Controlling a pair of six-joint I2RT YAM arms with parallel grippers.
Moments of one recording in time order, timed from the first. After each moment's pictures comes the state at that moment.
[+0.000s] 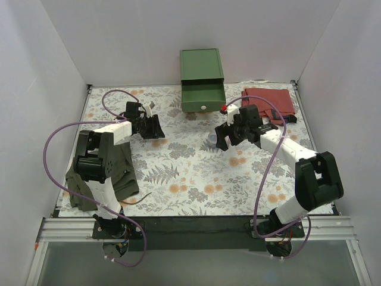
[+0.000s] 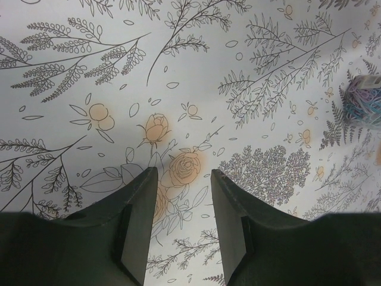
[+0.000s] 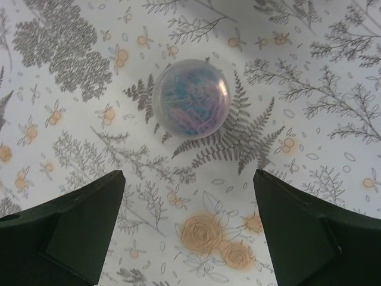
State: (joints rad) left arm -0.15 1.88 1.17 -0.20 0.46 -0.22; right arm 0.40 1.52 1.01 -0.30 -0.35 -0.15
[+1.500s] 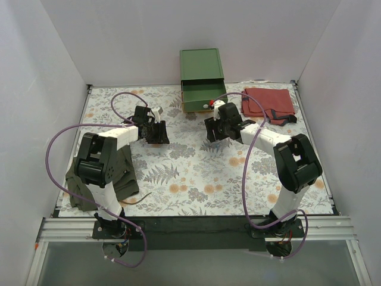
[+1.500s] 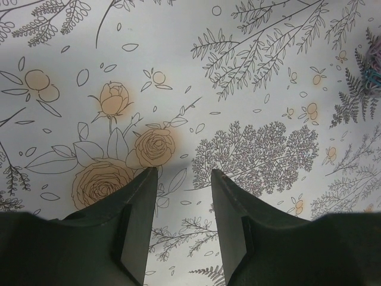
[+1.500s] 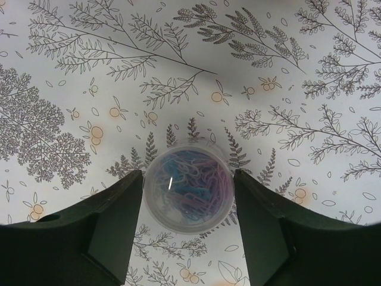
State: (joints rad) left arm -0.25 1.83 1.10 -0.21 0.36 -0.20; right arm 0.53 1.77 1.15 -0.16 -0.07 0.08
